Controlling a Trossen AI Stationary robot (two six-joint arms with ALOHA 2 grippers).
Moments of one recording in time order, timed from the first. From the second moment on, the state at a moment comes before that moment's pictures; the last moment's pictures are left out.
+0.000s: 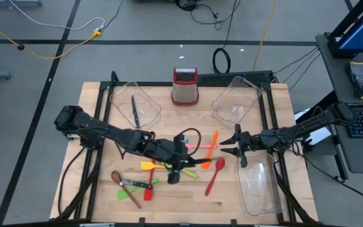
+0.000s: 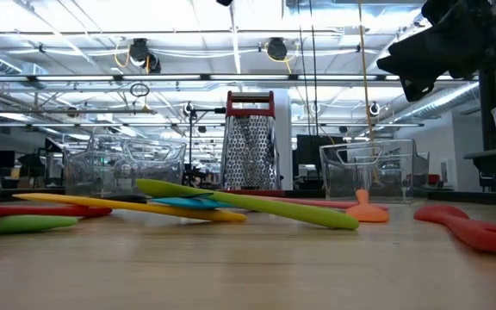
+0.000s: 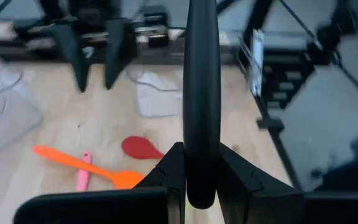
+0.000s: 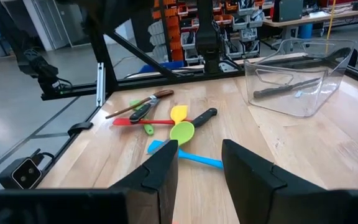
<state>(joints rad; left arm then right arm) -0.30 1.67 1.40 -0.21 -0.11 -0.23 0.31 0.77 0.19 0.48 0.23 0.20</state>
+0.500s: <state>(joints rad) -0.35 1.67 1.40 -0.17 -0.48 -0.72 0.31 0.77 0.19 0.48 0.23 0.12</state>
